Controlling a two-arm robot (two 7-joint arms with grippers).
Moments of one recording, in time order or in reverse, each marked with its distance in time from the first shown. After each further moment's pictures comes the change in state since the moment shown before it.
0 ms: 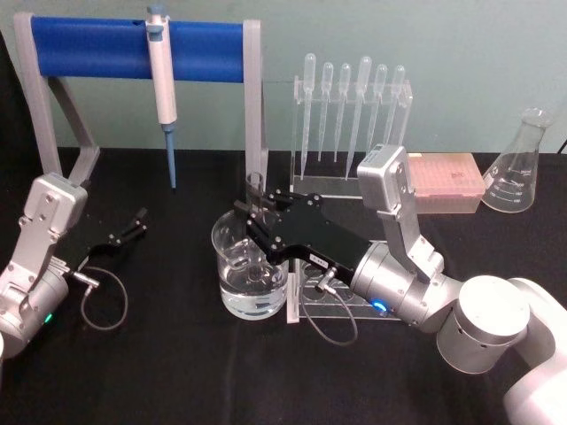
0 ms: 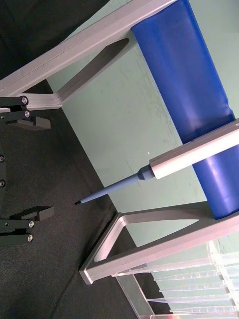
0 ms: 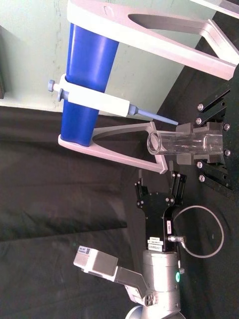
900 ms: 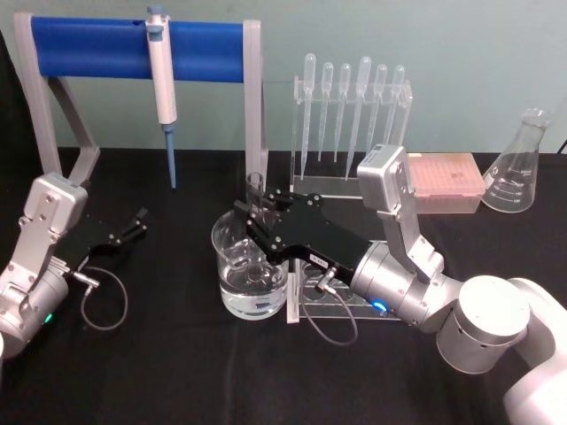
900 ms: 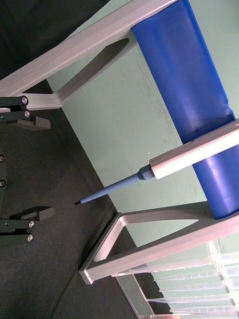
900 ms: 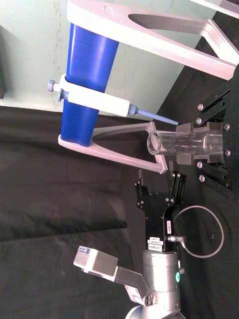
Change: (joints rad) left arm 0.000 0.000 0.000 0.000 0.000 0.000 0.000; right arm 0.000 0.000 0.000 0.000 0.000 0.000 0.000
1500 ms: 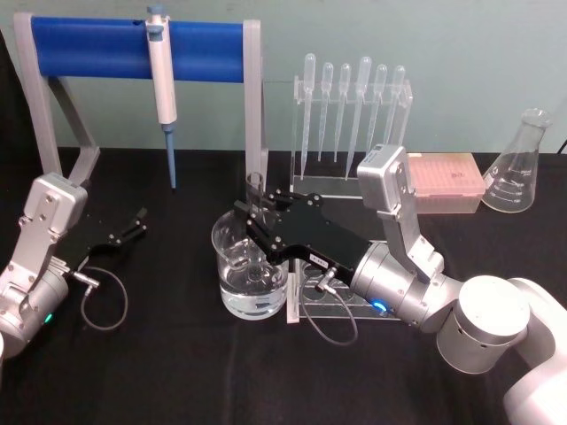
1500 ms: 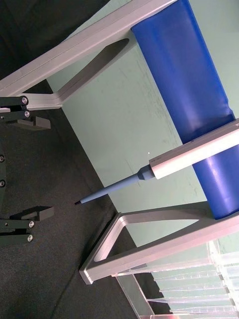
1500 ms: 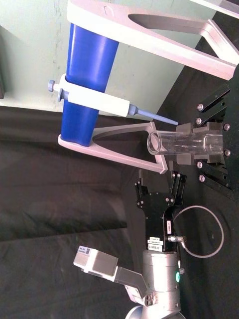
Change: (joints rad) left arm 0.000 0.000 0.000 0.000 0.000 0.000 0.000; right arm 0.000 0.000 0.000 0.000 0.000 0.000 0.000
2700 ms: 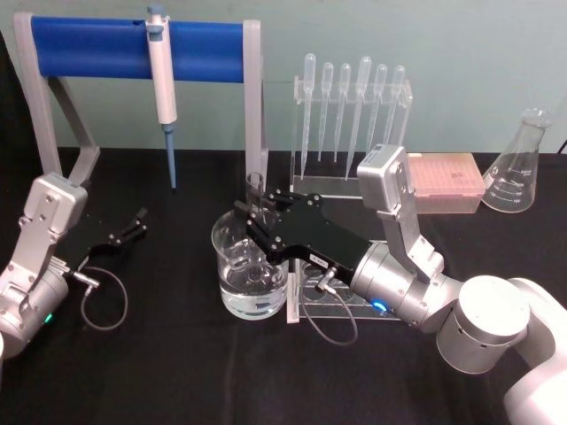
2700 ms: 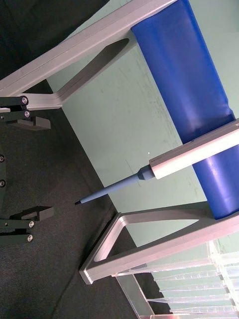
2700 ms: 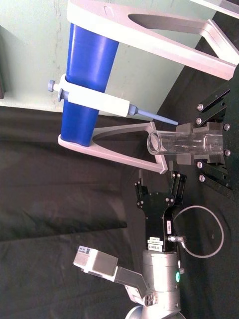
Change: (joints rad) left arm 0.000 0.000 0.000 0.000 0.000 0.000 0.000; right arm 0.000 0.000 0.000 0.000 0.000 0.000 0.000
